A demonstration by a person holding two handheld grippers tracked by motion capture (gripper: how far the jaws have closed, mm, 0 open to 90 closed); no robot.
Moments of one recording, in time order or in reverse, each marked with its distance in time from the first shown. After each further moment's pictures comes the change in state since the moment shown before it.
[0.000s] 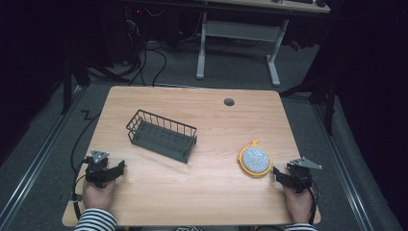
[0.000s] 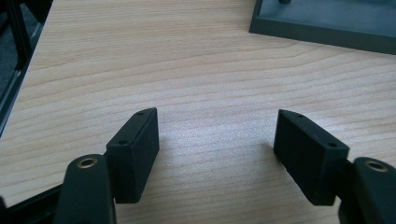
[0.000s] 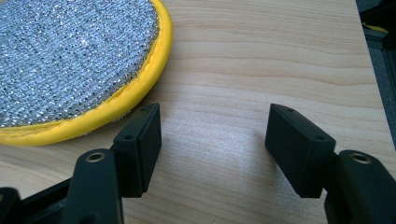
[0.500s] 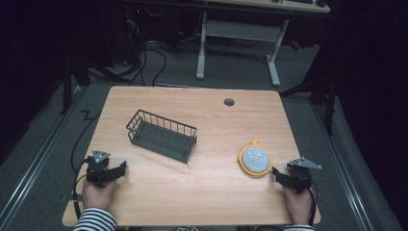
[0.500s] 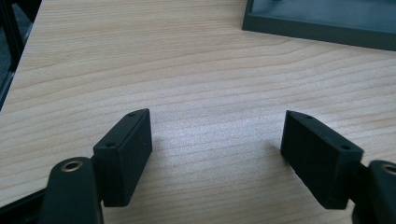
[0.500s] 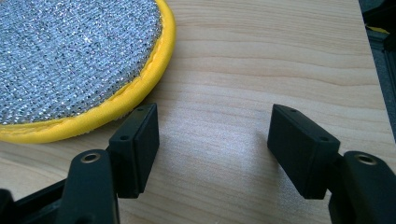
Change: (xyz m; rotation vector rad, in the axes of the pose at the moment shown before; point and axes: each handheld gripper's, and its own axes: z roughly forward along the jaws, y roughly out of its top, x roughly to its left) left arm -0.001 0.001 0.001 0.008 -0.021 0.020; right arm 0.001 0.000 0.000 0.001 0.001 -0.012
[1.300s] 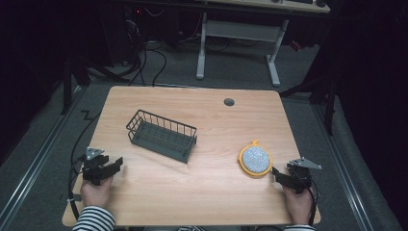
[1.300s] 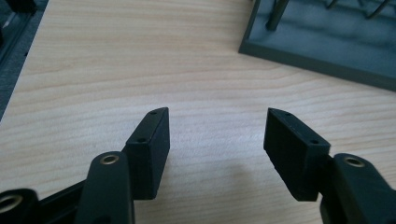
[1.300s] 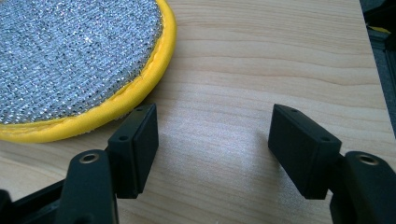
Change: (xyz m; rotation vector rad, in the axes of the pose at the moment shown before) left arm 0.010 0.011 -0.010 -0.034 -0.062 -0.099; right arm 0.000 0.000 0.000 0.000 0.003 0.003
